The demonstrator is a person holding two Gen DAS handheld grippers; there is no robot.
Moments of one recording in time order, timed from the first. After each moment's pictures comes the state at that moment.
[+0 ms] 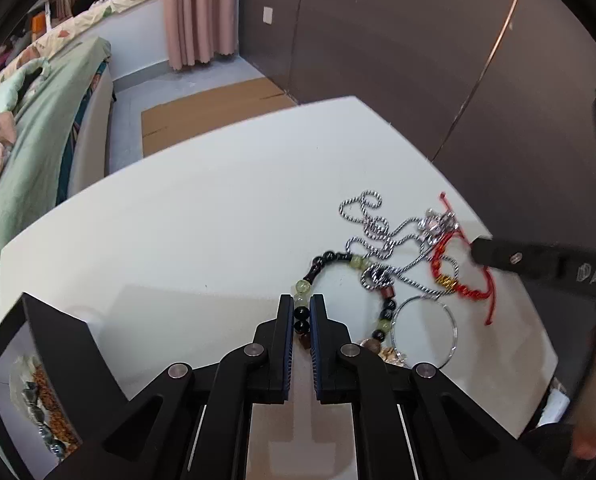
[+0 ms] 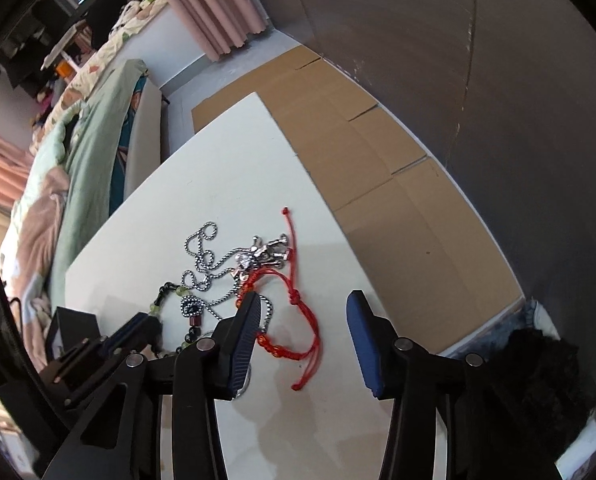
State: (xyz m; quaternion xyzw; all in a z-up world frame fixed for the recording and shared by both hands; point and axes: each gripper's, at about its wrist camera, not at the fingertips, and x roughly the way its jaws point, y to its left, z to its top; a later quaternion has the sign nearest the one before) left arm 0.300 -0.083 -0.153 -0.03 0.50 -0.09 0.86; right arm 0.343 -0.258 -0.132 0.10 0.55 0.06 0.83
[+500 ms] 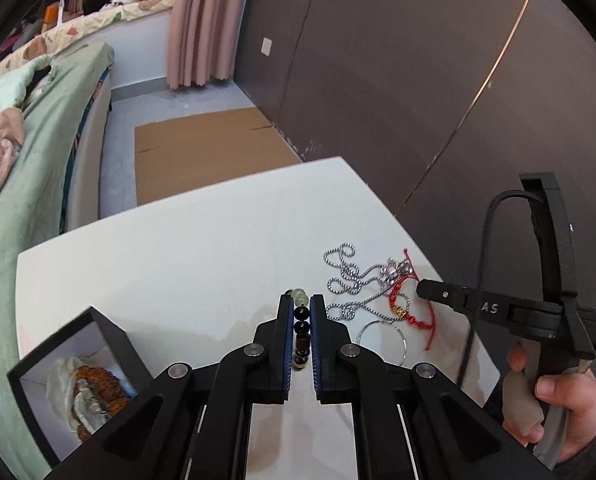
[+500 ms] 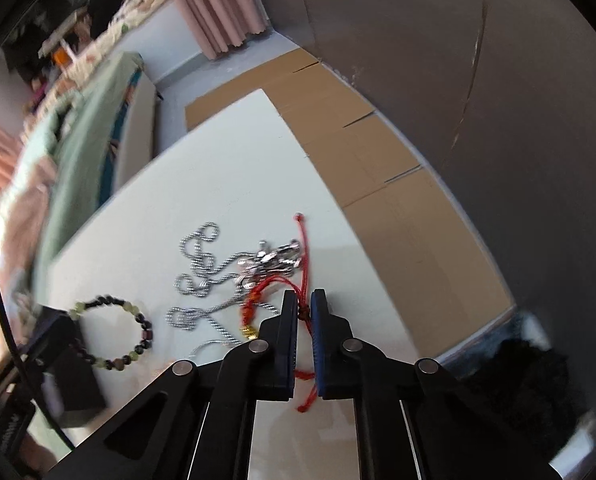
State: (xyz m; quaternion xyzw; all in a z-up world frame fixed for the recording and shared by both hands) left arm 0.285 -0.055 -0.100 -0.08 0.45 -0.12 0.88; right arm 0.341 -0.257 -0.133 0.12 0.54 0.06 0.83
